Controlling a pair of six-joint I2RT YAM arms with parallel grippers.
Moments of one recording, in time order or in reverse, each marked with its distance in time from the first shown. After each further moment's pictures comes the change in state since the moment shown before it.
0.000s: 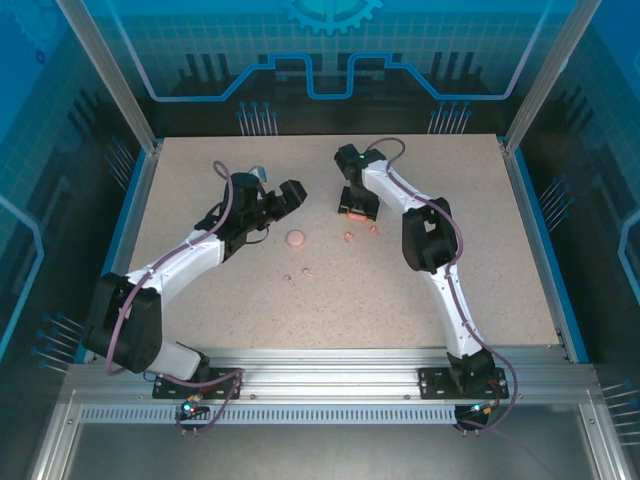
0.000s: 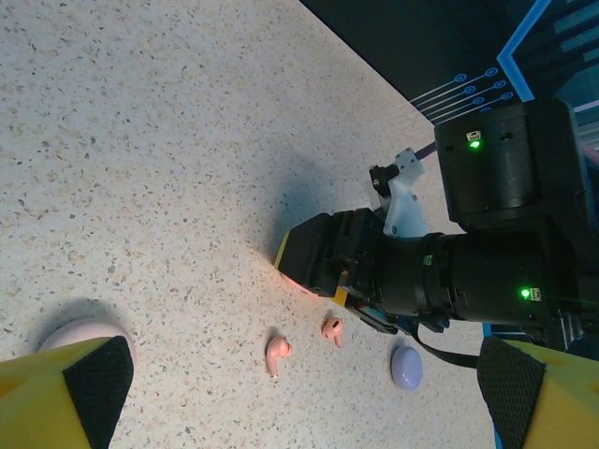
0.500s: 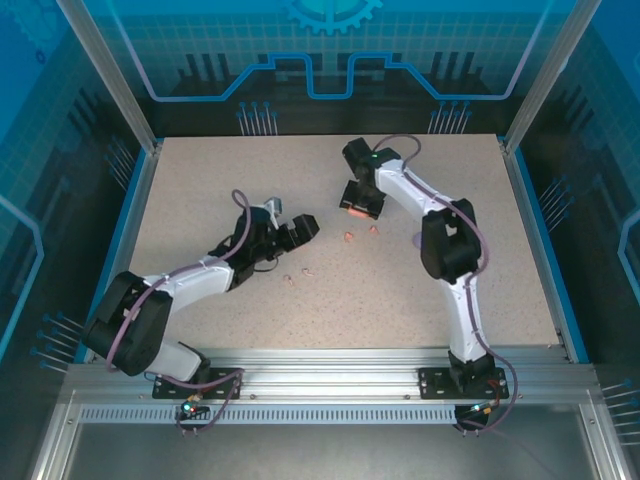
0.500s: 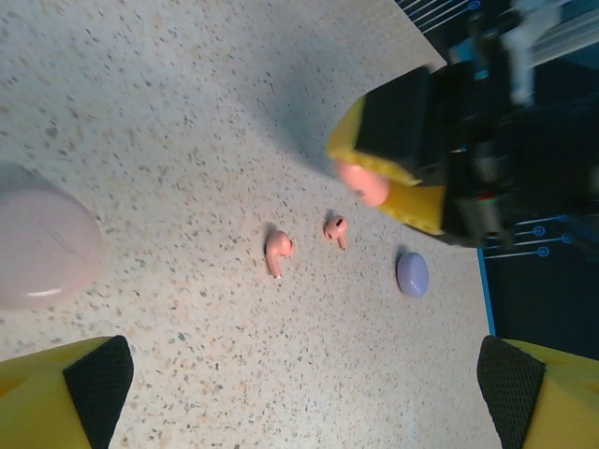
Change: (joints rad) left arm -0.129 -0.006 -0.299 0.328 0.037 -0.028; right arm 0.000 -0.314 -0.317 0.151 -0.080 0.082
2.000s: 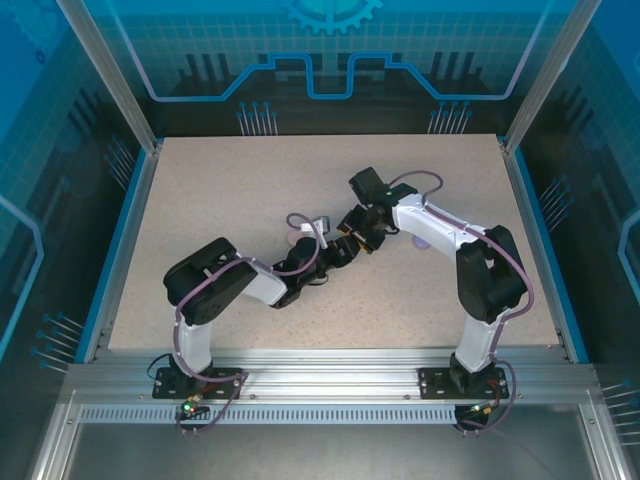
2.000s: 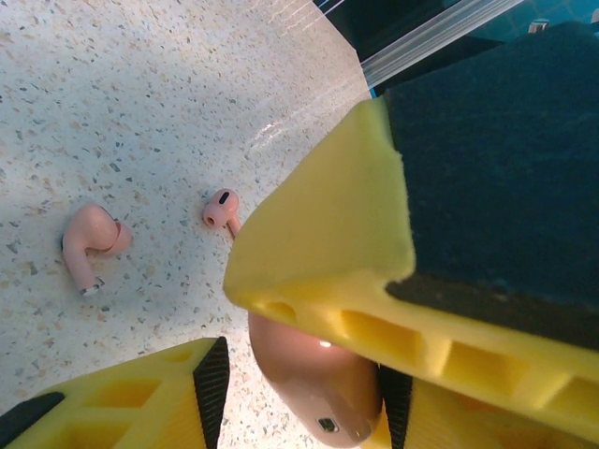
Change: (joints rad) left arm -0.288 0.486 0.080 0.637 -0.237 -0.078; right arm 0.088 -0.385 -0.555 0.271 -0.141 0.375
